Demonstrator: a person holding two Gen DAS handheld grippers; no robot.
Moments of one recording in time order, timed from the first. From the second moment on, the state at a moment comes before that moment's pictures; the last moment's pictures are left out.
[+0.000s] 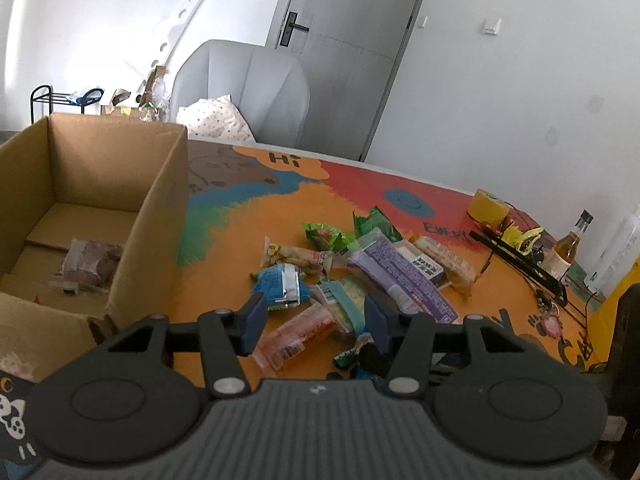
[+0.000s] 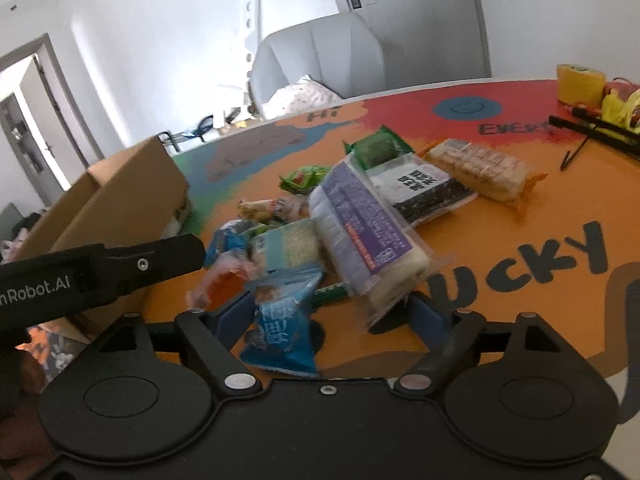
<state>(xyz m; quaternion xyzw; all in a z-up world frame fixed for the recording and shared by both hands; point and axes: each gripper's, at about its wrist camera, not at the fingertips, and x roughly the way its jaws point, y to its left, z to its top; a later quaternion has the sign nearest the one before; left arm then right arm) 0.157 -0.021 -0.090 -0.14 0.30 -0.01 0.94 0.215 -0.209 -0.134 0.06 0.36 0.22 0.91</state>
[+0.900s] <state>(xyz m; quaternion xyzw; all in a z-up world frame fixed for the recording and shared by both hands) 0.173 -0.039 -0.126 -0.07 0.34 -0.03 0.94 0.190 -0.245 -0.133 0.04 0.35 0.20 0.92</state>
